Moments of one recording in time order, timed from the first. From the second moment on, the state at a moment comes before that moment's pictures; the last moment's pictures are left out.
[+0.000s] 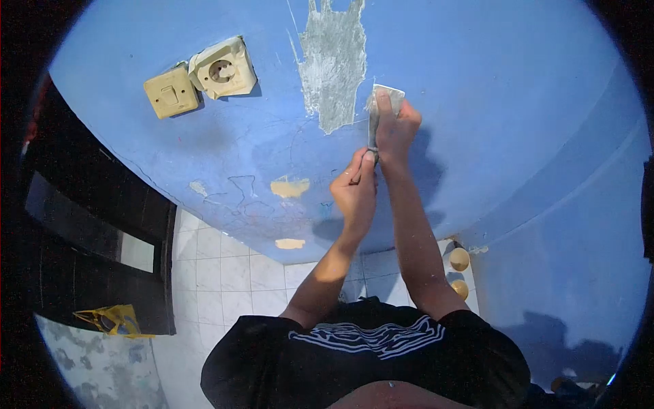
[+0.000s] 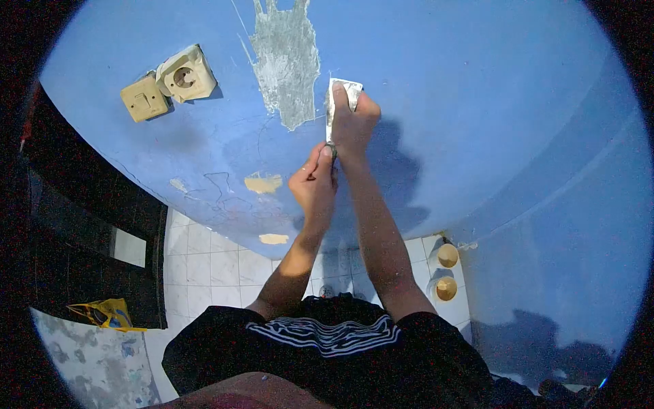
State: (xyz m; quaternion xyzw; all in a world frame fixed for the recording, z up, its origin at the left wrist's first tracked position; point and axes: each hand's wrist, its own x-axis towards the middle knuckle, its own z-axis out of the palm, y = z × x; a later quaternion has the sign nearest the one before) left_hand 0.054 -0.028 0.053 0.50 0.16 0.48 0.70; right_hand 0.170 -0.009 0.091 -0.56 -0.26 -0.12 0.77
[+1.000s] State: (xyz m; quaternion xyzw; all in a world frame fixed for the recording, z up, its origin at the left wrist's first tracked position) left_hand 0.054 -0.025 0.052 0.53 0.18 0.52 0.64; right_hand 0.166 -0.010 0.111 -0.54 -0.27 -0.13 0.78
